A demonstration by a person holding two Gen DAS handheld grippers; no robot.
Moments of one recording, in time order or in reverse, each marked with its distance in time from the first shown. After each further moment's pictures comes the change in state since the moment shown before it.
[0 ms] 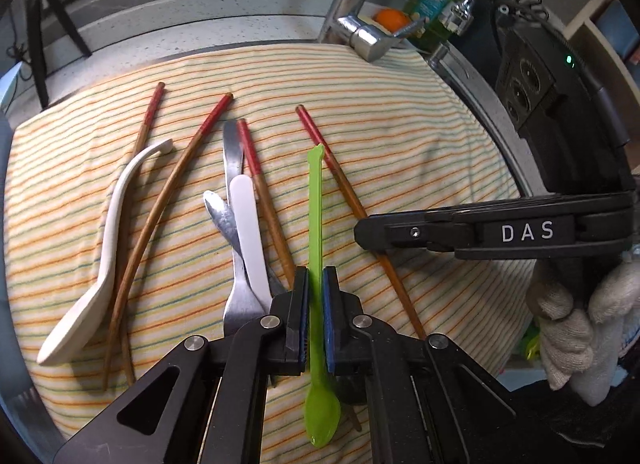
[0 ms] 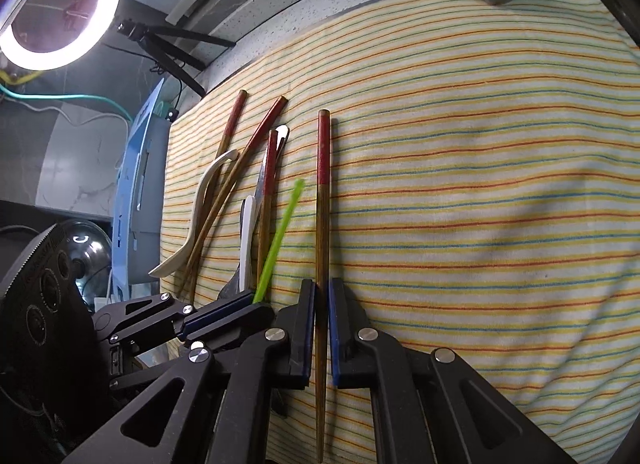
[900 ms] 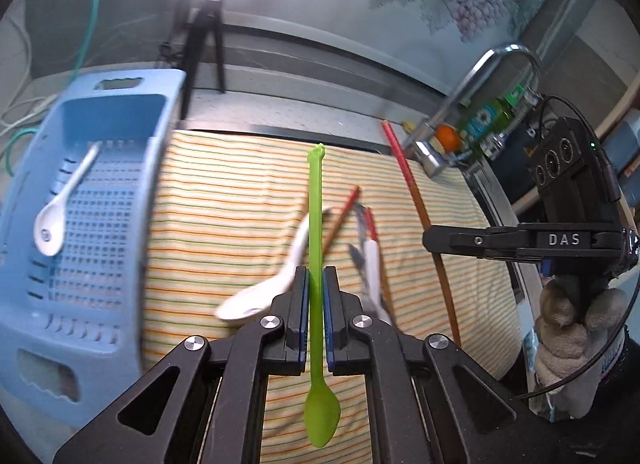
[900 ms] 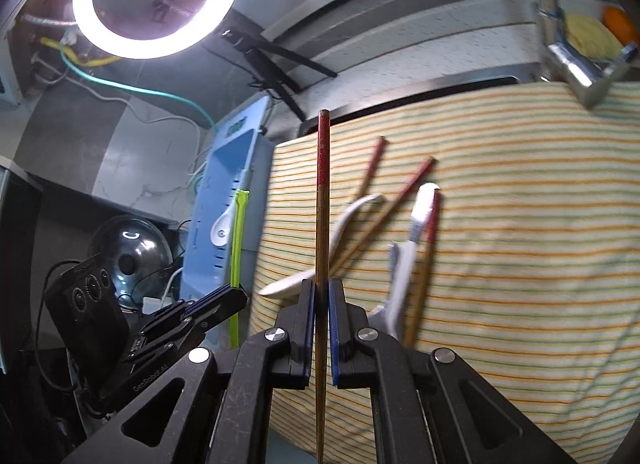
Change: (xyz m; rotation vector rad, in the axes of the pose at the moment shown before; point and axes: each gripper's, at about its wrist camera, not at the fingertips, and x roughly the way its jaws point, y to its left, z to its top) left arm -0.128 0.092 -0.037 -0.238 -0.276 0.066; right arm -0.027 0.111 0.007 -0.147 -0.082 0.142
